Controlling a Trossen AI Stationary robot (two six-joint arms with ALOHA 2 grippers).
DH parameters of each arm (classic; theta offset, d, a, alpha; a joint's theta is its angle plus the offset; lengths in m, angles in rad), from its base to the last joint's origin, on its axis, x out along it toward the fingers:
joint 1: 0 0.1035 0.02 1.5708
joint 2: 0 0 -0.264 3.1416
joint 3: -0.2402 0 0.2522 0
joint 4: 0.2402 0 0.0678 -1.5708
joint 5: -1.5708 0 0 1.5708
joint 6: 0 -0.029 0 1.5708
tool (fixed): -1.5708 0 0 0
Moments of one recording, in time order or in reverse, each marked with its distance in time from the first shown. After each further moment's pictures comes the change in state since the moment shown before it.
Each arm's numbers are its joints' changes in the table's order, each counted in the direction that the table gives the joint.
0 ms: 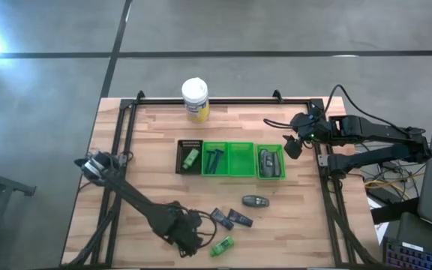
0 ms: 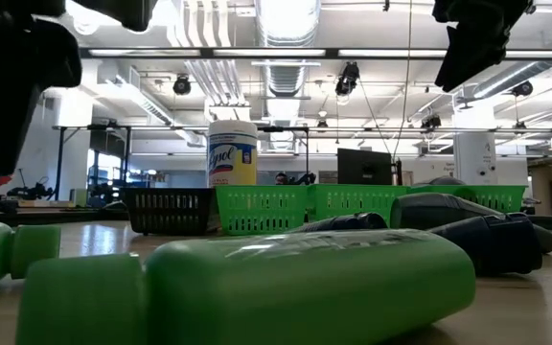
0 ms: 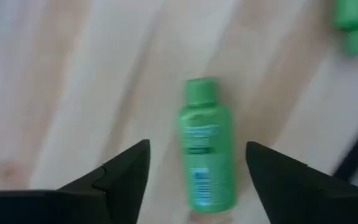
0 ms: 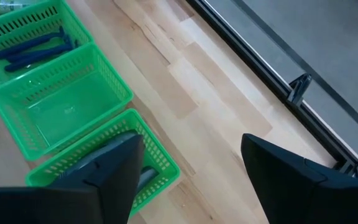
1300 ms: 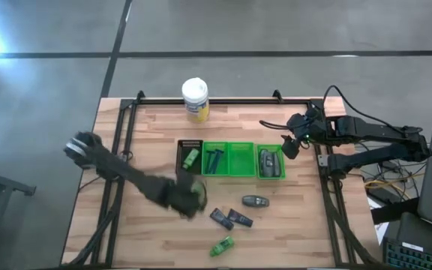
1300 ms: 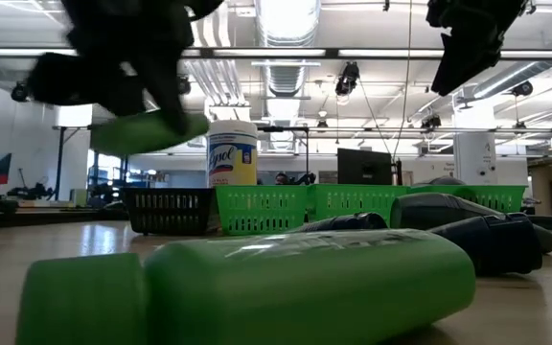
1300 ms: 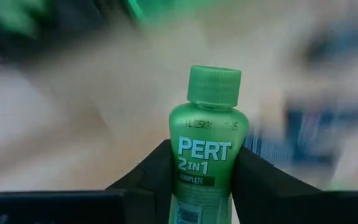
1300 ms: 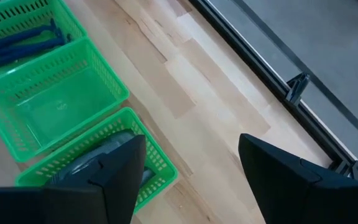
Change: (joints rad) left arm 0.188 0.270 0.314 -0.243 -0.334 0.437; right arm 0.000 -0.040 0.001 -0.011 0.015 0.004
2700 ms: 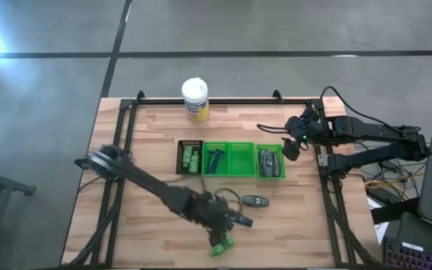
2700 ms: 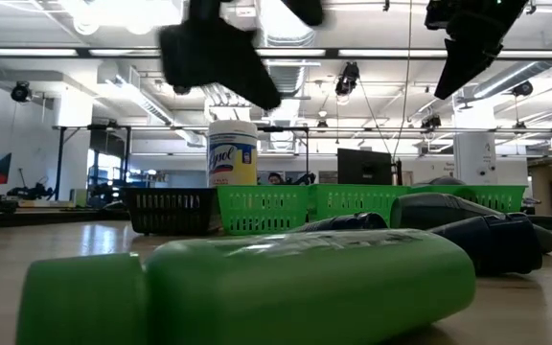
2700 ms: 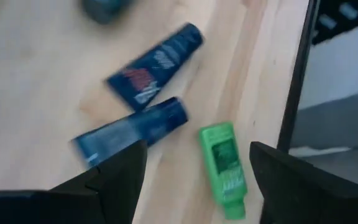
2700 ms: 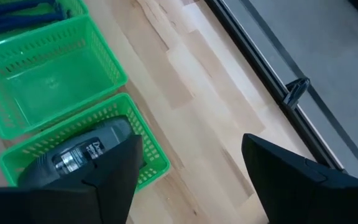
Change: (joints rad) left arm 0.011 -0.266 -0.357 -0.180 0.300 -0.657; right arm 0.001 -0.024 0.000 0.020 -0.010 0.092
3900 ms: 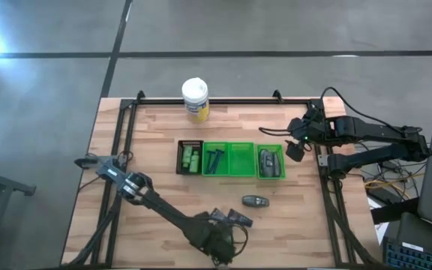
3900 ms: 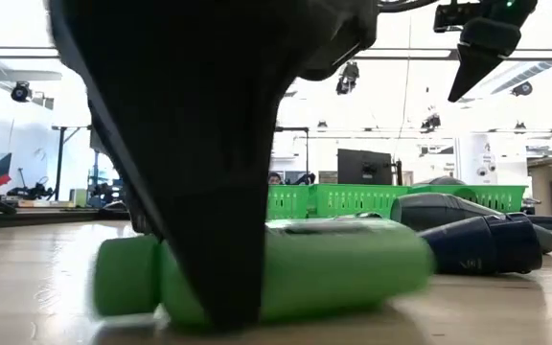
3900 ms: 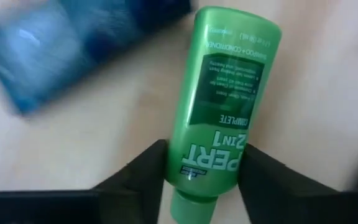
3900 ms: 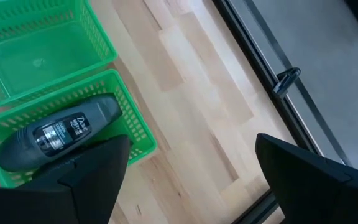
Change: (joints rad) left arm -0.119 -0.448 -0.470 0.450 -0.015 0.194; right arm 0.000 0.018 0.004 0.078 0.011 0.038
